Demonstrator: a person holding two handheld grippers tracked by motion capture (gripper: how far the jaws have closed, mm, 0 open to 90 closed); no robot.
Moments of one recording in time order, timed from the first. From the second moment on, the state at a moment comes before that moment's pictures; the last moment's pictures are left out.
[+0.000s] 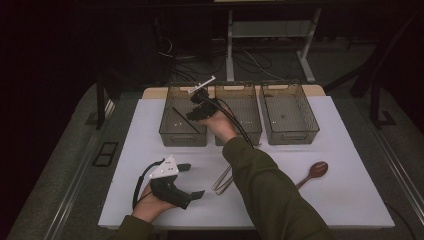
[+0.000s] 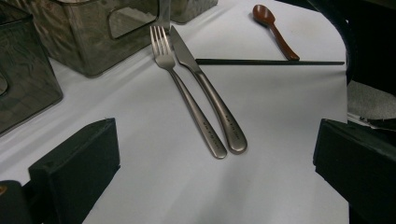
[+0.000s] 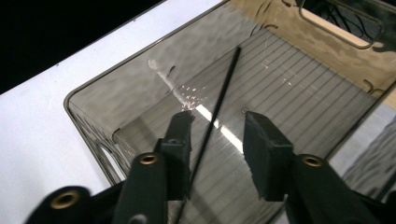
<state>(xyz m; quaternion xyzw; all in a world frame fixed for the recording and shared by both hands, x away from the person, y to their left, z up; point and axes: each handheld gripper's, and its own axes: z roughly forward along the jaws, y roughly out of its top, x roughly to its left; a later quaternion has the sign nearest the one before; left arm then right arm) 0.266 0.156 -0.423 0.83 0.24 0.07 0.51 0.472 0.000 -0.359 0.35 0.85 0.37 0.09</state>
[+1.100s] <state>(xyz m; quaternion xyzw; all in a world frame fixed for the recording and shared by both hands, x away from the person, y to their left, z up) 0.266 0.156 -0.426 0.83 0.24 0.07 0.50 0.405 -0.110 -0.349 0.31 0.85 0.42 0.07</state>
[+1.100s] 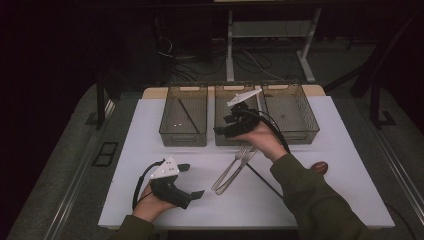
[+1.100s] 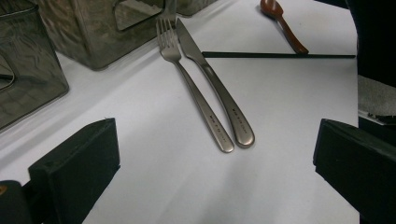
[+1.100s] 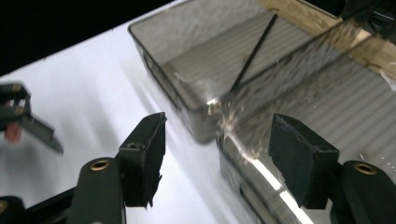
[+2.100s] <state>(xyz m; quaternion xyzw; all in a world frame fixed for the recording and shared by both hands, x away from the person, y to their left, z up) 0.266 0.156 -0.429 0.83 0.25 0.07 0.49 0.307 -0.220 -0.390 0.33 0.85 0.40 0.08</state>
